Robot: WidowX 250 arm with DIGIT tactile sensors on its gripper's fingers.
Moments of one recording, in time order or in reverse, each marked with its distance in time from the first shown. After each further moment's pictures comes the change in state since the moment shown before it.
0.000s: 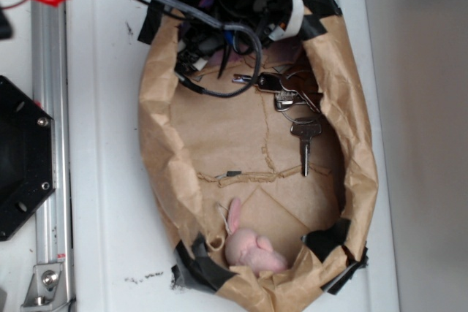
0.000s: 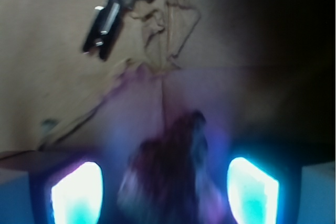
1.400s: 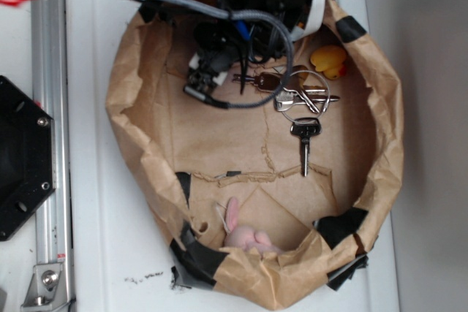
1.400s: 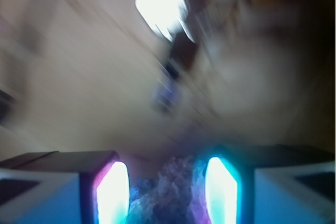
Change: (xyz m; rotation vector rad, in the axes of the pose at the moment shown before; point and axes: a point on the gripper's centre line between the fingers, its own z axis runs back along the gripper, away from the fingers) arm 0.017 -0.042 0.083 -0.135 -0.264 0.169
